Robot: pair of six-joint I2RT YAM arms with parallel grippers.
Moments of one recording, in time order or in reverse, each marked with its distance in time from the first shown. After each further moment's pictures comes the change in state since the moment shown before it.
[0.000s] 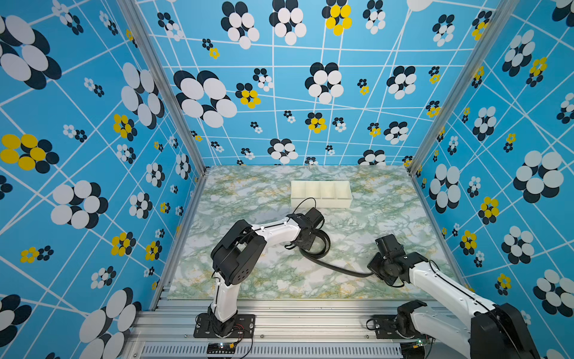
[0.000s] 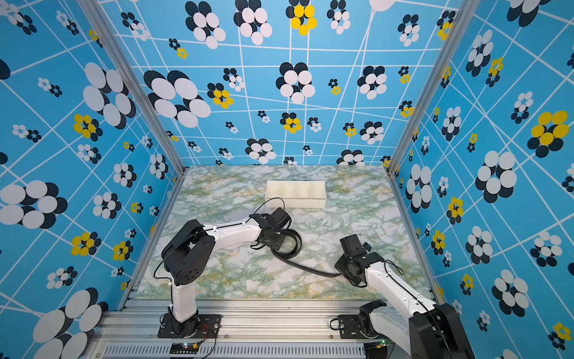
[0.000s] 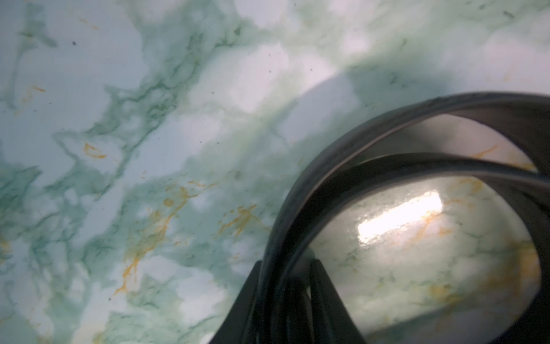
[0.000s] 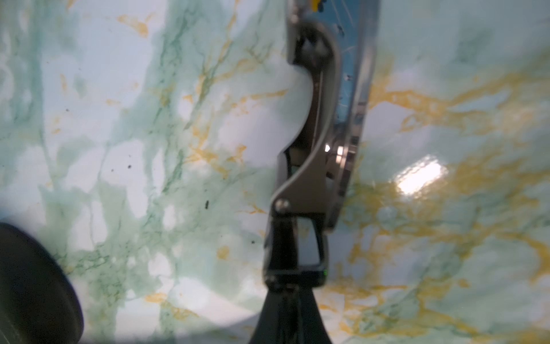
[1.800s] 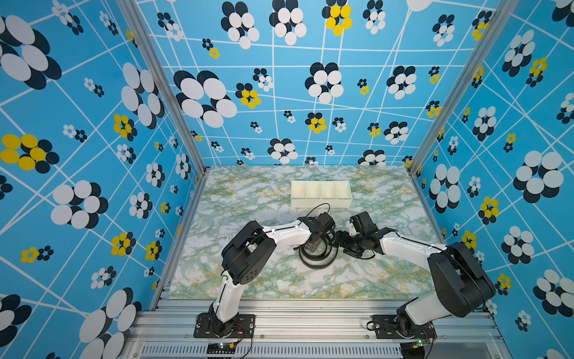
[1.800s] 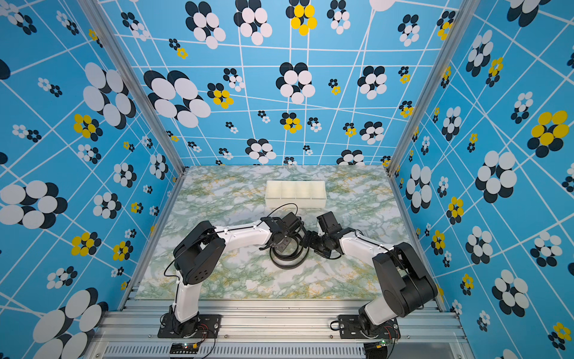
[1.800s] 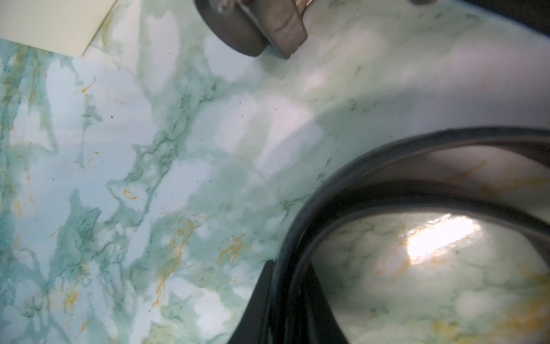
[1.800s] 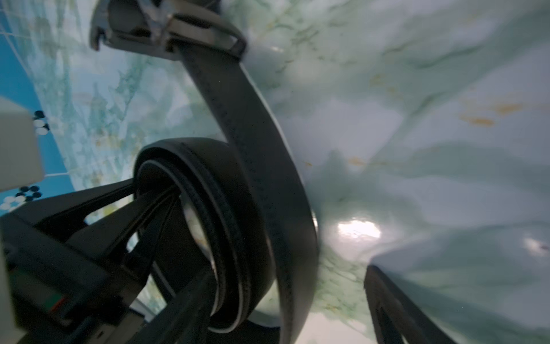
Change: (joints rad) left arm -0.098 0.062 0.088 -0.037 -0.184 0.092; right arm 0.152 0.502 0.311 0.412 -0.383 -0.229
